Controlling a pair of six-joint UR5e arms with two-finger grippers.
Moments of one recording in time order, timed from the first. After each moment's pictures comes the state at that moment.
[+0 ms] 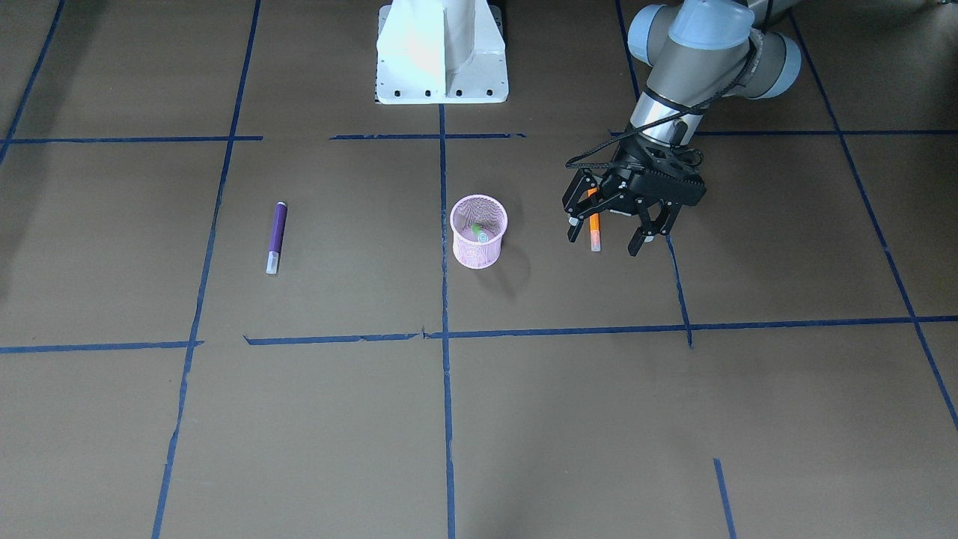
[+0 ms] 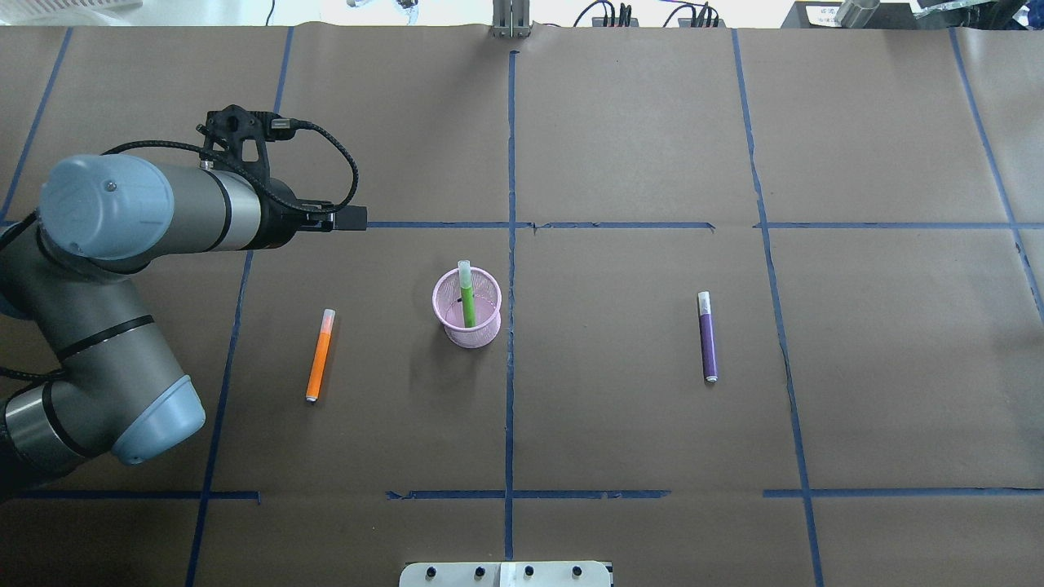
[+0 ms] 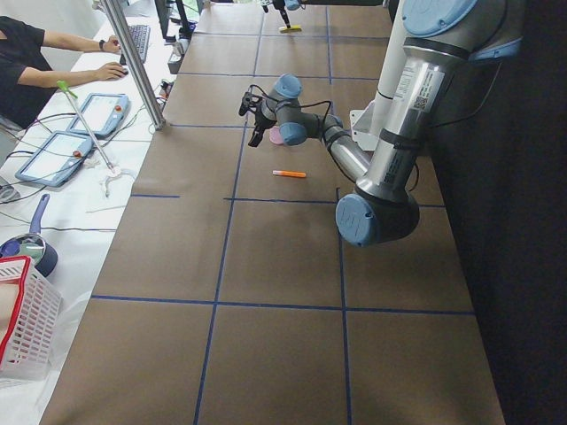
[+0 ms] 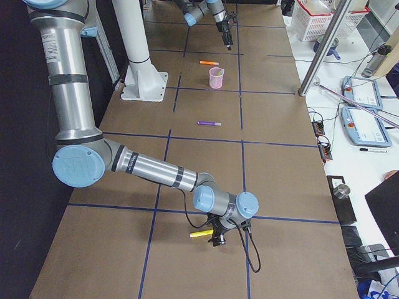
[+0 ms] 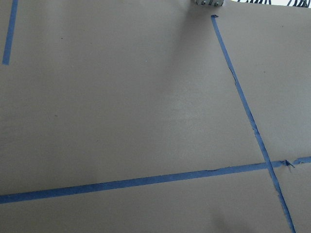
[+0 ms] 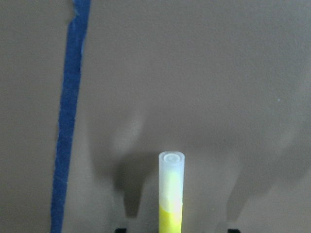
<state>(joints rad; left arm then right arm) -0.68 -1.92 -1.85 -2.08 -1.71 -1.08 1.38 -1.45 1.12 -1.55 2.30 -0.32</state>
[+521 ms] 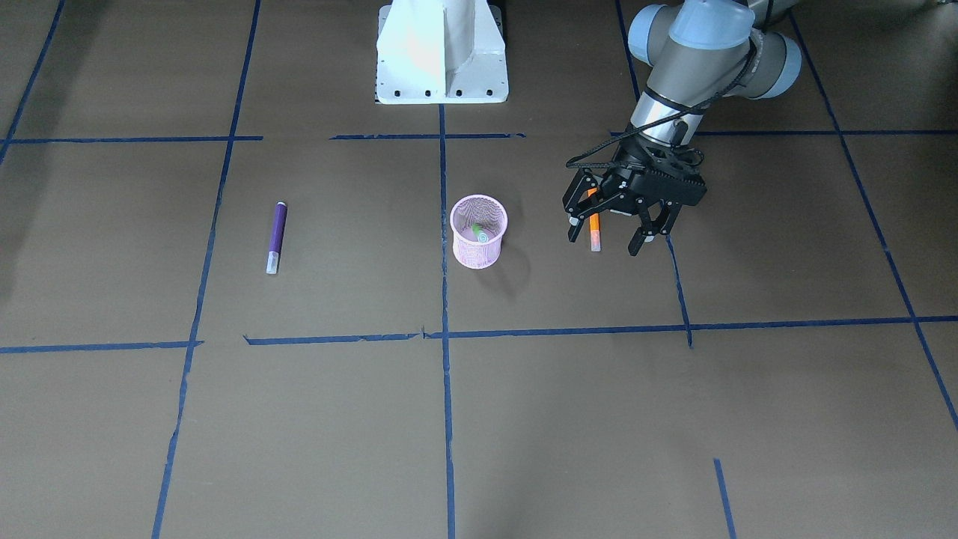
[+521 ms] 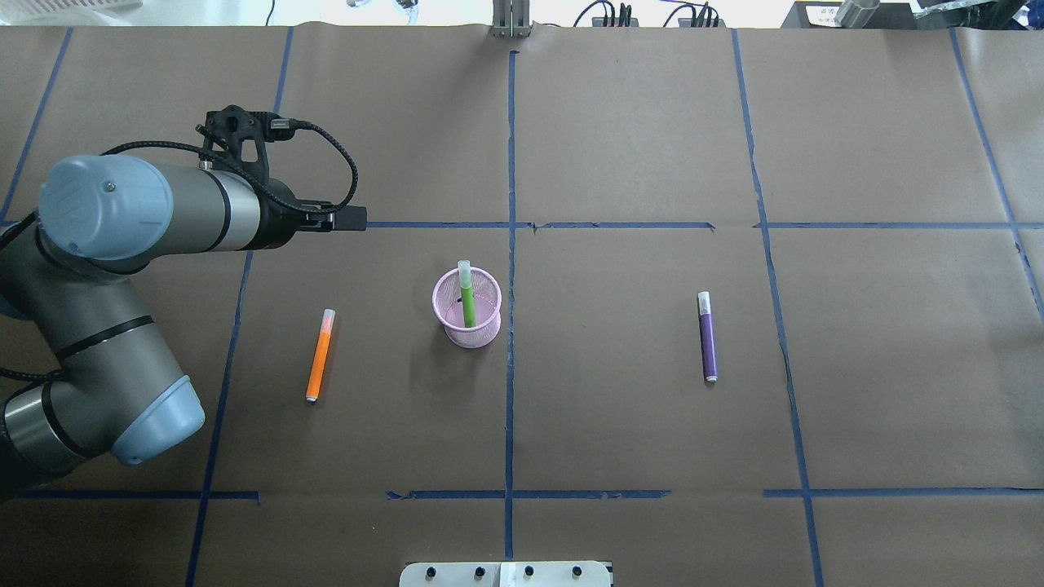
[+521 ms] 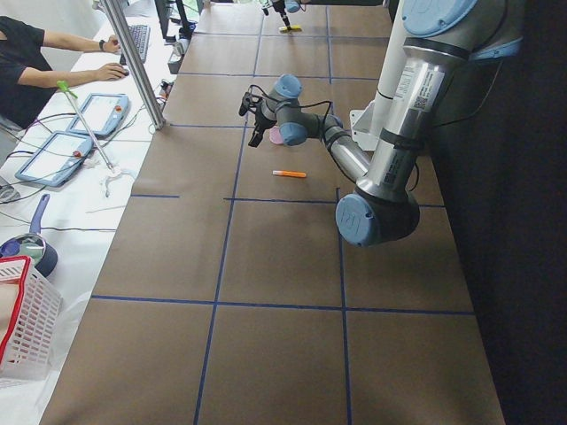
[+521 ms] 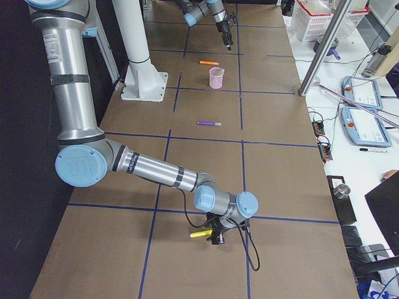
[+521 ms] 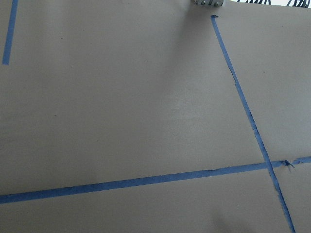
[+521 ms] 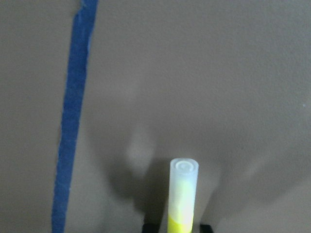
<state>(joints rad) -0.68 -1.92 -1.85 -2.08 -1.71 -1.08 1.36 -1.44 1.10 -1.55 2.29 -0.32</state>
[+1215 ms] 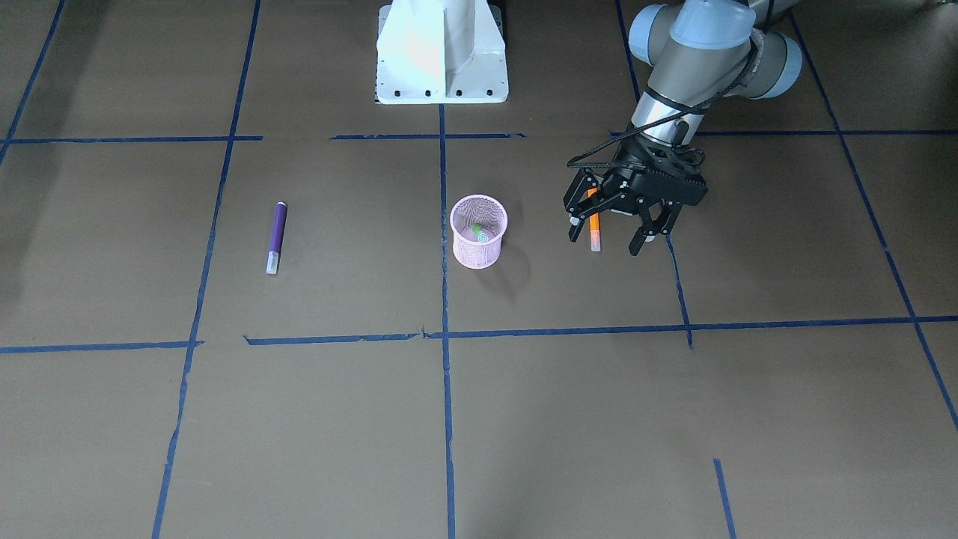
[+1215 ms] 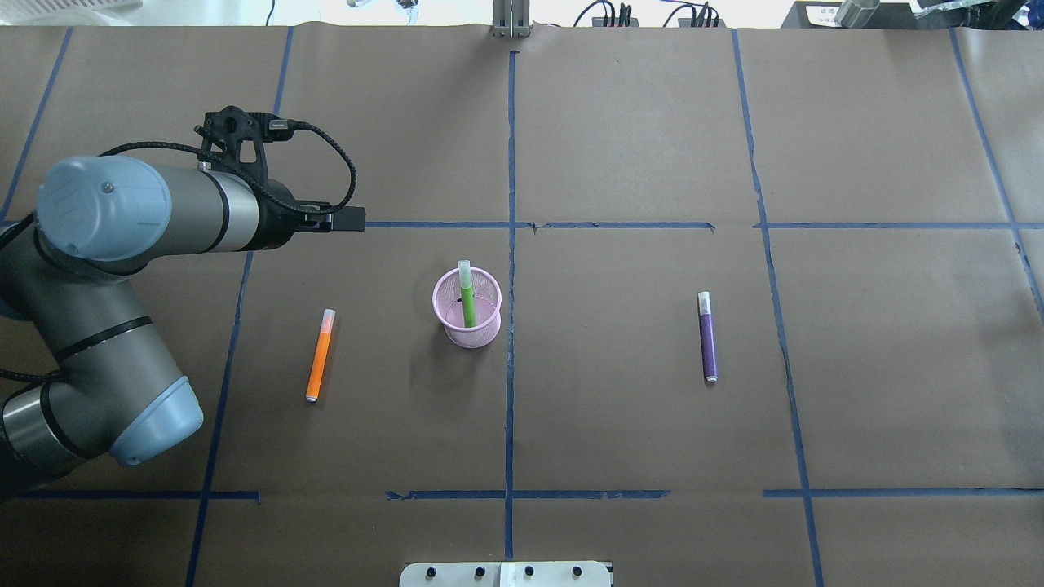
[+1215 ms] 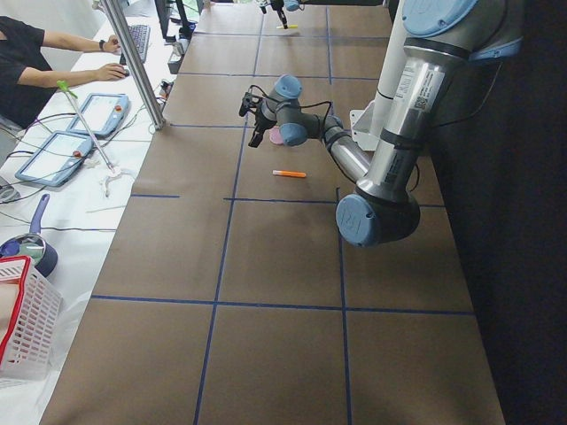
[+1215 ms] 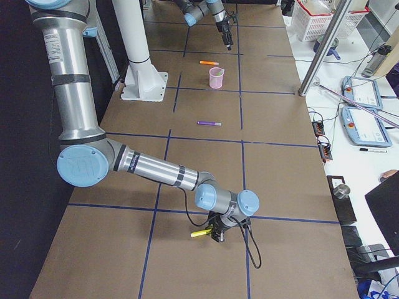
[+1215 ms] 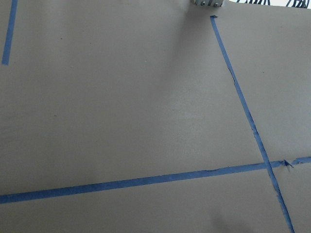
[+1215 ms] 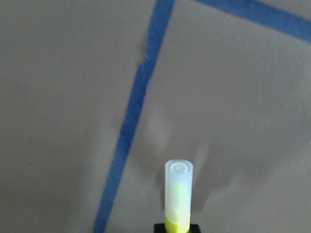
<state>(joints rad) -0.68 -1.91 -1.85 -2.08 -1.71 -1.08 1.36 -1.46 1.23 -1.53 2.31 -0.32</state>
